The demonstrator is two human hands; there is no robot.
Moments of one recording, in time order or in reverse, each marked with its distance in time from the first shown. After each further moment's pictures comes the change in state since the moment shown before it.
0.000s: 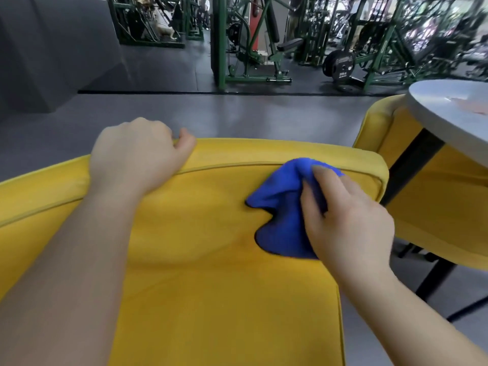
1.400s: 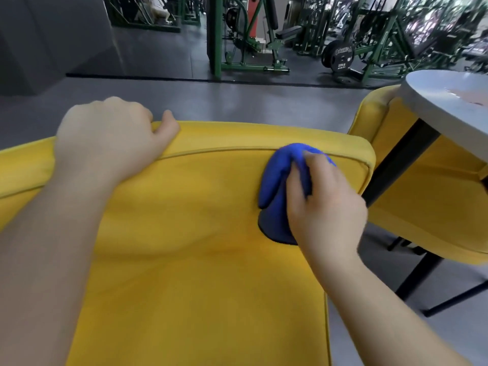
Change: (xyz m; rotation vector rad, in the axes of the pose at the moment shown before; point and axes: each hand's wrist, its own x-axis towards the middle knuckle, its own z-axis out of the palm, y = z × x) left_hand 0.001 0.000 0.006 0.074 0.007 0.002; right_hand 0.000 -0.003 0.014 0.100 0.014 0.150
